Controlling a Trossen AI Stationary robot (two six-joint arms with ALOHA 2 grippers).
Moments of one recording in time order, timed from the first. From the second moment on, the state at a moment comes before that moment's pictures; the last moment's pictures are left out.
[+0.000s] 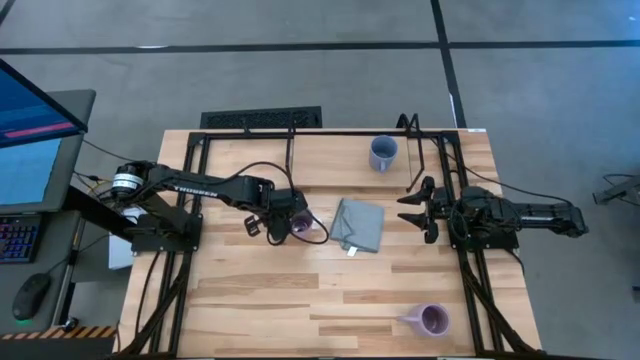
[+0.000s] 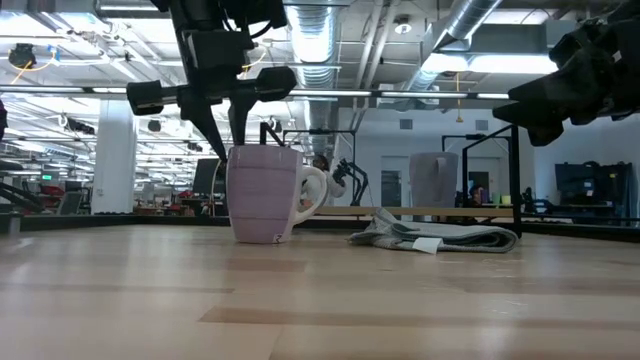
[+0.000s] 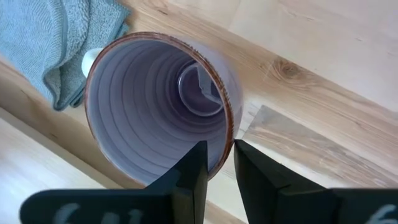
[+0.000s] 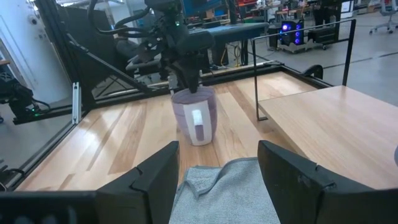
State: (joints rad) left arm 0.01 1.57 1.14 -0.81 -0.08 1.15; right arm -0.05 0.07 0.03 -0.05 0.00 0.13
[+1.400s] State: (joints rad) left arm -0.01 1.57 1.23 -0.82 0.00 0.90; right arm -0.05 0.07 0.03 -0.05 0.00 0.13
